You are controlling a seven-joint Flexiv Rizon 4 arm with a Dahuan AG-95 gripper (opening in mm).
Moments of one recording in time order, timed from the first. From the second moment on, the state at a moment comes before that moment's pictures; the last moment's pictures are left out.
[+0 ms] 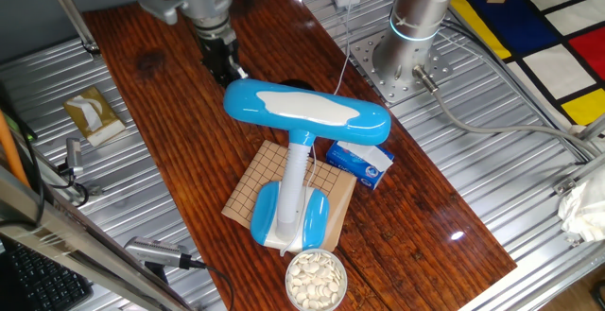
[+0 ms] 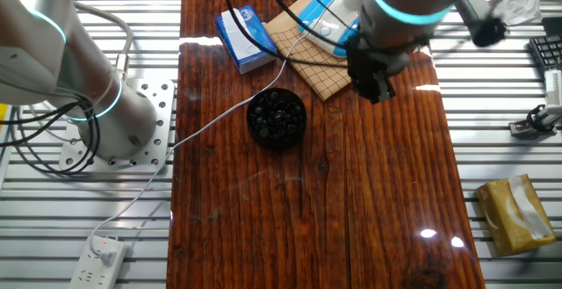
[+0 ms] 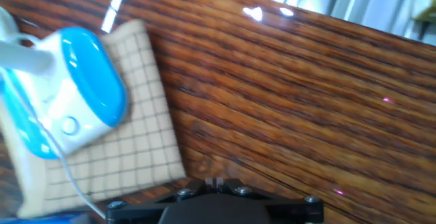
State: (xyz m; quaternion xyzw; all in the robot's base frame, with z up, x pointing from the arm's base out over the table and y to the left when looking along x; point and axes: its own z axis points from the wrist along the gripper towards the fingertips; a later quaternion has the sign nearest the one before) arm 0.501 0.000 0.170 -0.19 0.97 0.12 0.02
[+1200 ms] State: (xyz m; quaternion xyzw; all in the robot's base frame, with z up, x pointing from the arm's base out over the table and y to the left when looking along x) arm 0.508 0.033 0.141 -0.12 0.97 0.21 0.04
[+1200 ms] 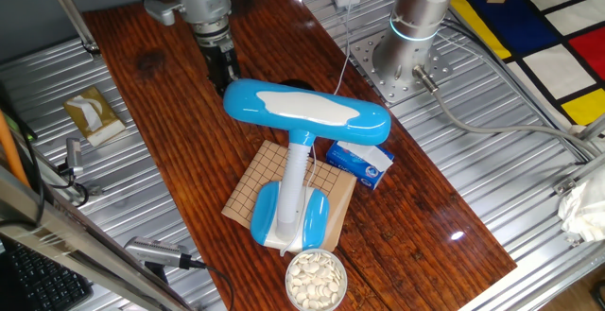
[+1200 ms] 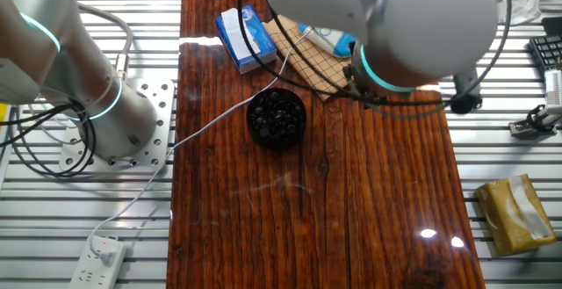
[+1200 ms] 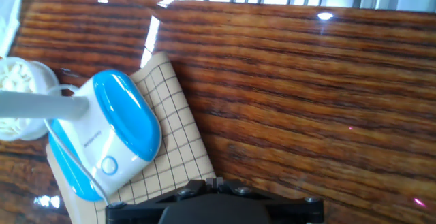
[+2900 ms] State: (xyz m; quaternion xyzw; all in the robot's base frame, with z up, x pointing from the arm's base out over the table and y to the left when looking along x) arm 0.526 0.052 0.132 -0.10 0.97 0.22 0.02
